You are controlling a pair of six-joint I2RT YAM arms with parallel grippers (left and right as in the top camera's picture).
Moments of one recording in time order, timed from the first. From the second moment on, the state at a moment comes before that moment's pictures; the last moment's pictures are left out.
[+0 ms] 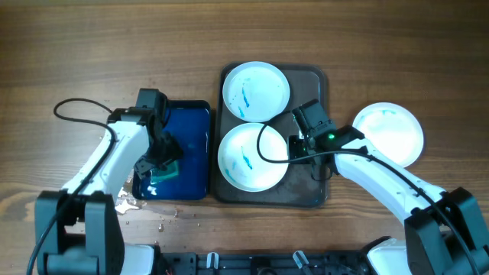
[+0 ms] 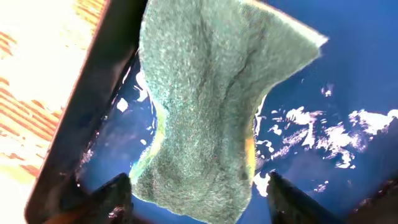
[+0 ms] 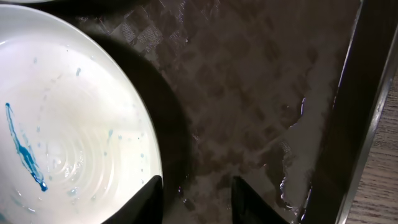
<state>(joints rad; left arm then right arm) -0.09 1.59 0.95 -0.94 -0.08 -0.64 0.48 1.54 0.84 -0.55 -0.02 0.42</state>
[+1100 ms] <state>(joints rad) -0.10 1.38 1.08 -1.02 0.03 -0.57 0.48 1.69 0.85 -0.44 -0.16 0.31</state>
